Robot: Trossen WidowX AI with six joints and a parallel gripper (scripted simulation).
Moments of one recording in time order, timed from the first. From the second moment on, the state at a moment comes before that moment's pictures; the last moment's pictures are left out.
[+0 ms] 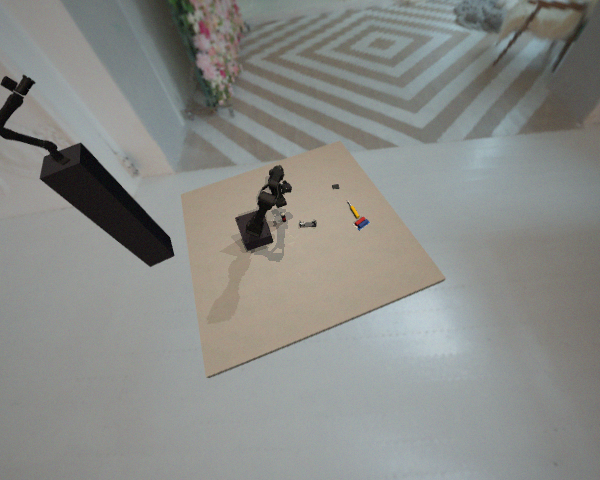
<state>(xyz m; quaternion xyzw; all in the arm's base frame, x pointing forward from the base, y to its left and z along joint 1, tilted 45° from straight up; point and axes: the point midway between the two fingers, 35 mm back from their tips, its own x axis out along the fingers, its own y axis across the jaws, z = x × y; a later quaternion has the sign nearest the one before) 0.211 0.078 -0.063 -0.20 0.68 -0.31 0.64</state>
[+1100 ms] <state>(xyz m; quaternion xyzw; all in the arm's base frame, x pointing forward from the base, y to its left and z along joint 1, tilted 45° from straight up) 0.197 0.006 -0.100 -0.20 0.68 -0.32 0.63</state>
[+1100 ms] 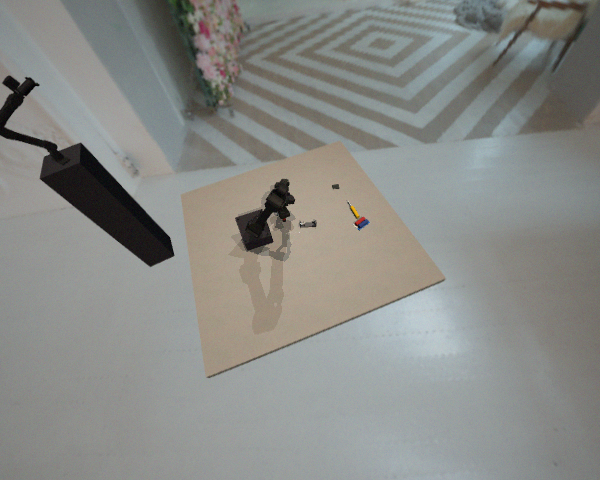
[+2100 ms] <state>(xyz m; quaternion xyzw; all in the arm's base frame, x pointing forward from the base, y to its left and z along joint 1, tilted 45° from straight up) 0.189 -0.014 -0.064 -0.22 0.69 -0.32 0.61</state>
